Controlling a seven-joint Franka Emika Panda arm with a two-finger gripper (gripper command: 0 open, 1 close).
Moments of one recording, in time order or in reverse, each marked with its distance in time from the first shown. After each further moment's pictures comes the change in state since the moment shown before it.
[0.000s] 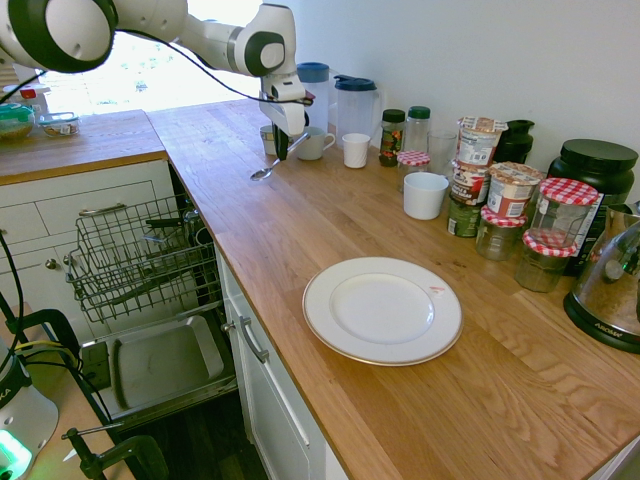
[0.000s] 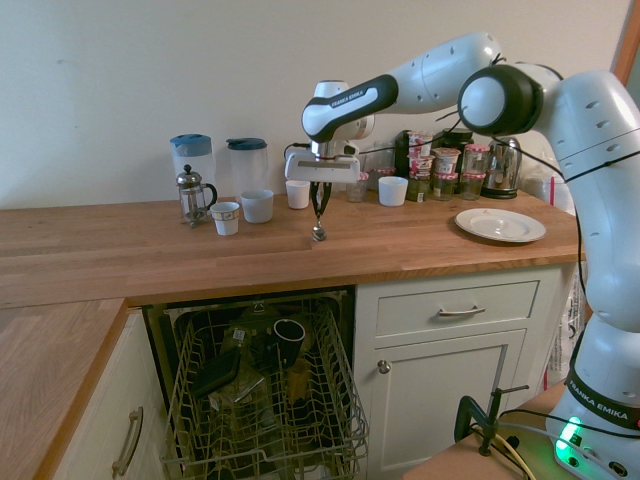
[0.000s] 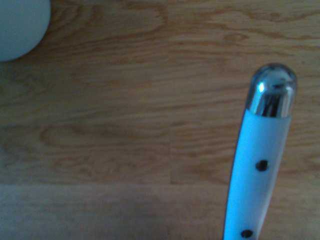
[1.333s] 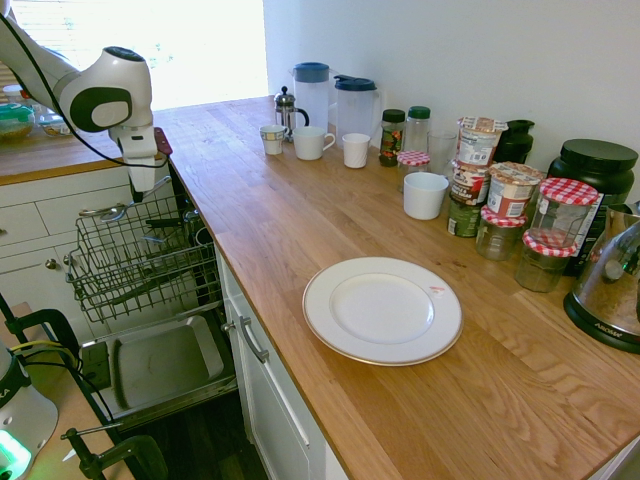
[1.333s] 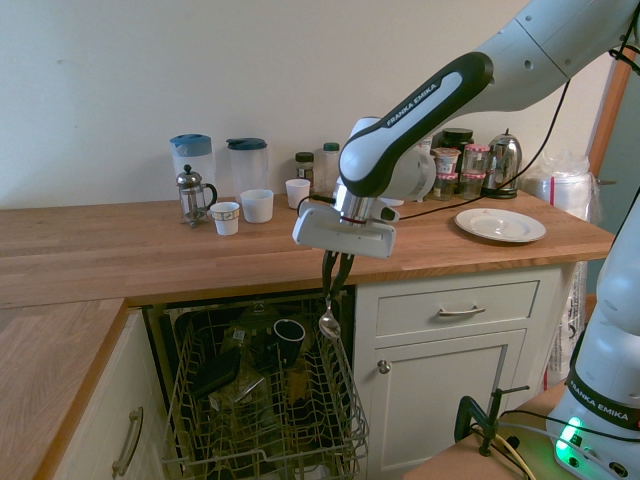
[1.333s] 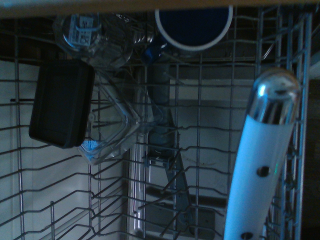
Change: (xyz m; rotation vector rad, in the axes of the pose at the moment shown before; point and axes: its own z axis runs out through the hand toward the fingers) arm -0.253 0.219 0.086 0.018 -0.250 -0.033
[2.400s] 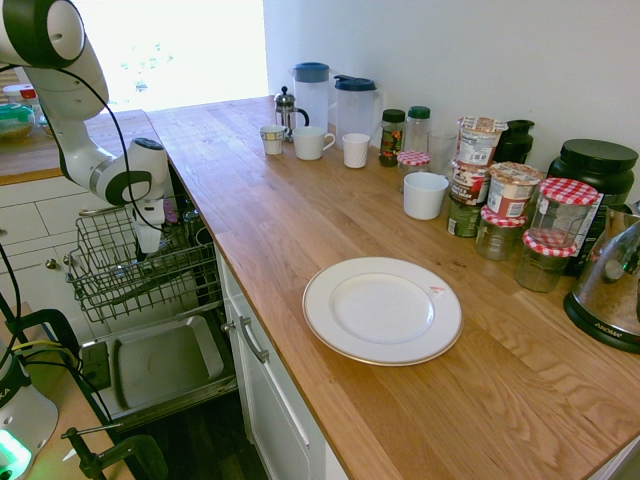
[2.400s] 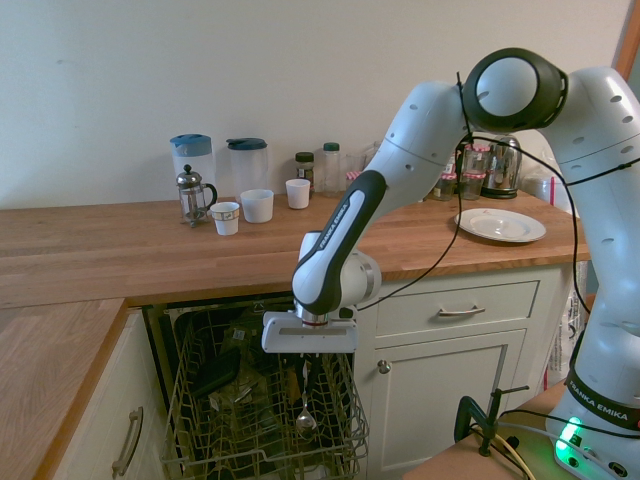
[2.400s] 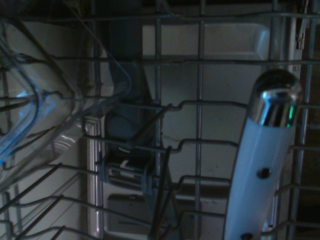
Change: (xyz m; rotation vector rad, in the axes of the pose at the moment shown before) arm 0.017 -0.026 0.217 -0.177 -0.012 0.035
